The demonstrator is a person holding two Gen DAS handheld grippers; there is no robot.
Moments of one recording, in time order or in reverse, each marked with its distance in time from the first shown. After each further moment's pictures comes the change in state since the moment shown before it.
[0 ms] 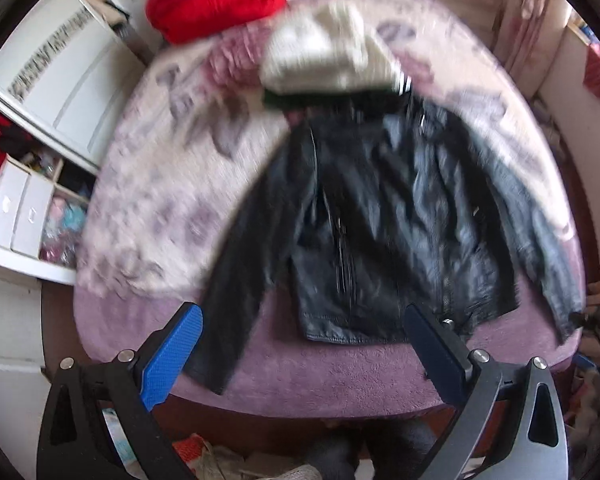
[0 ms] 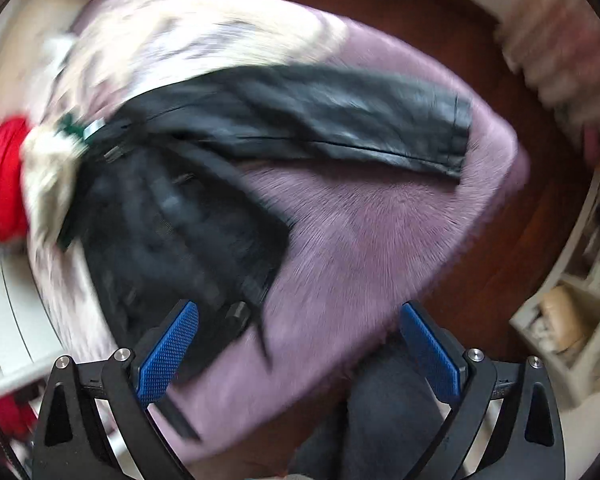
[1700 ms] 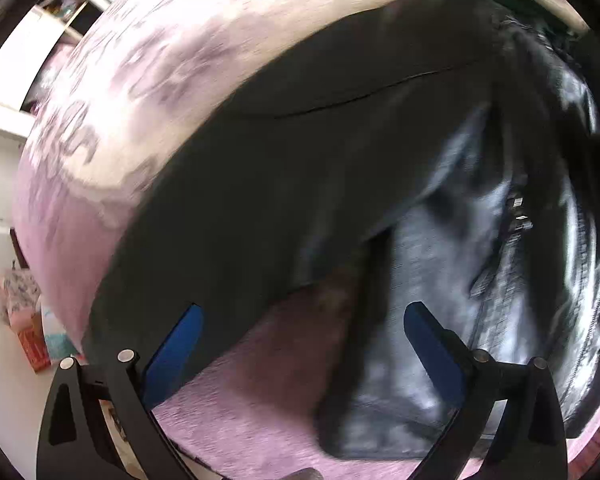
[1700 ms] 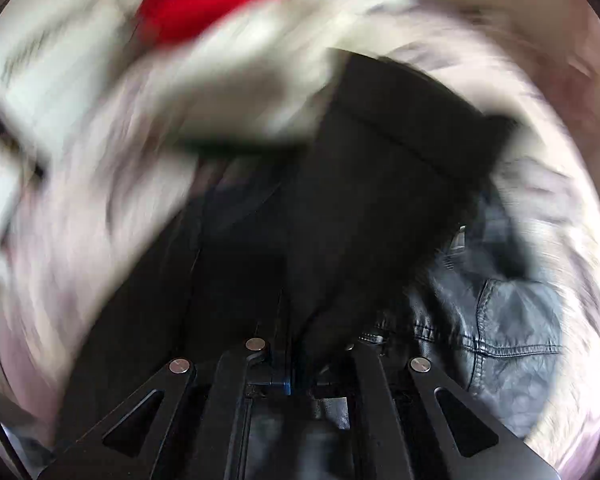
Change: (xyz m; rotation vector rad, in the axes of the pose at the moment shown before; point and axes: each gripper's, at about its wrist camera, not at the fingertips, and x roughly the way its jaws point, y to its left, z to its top) left arm 0.252 0.089 -0.017 -0.418 0.285 0.004; right arm 0.227 0.474 -0.024 -1.188 -0.221 0.018
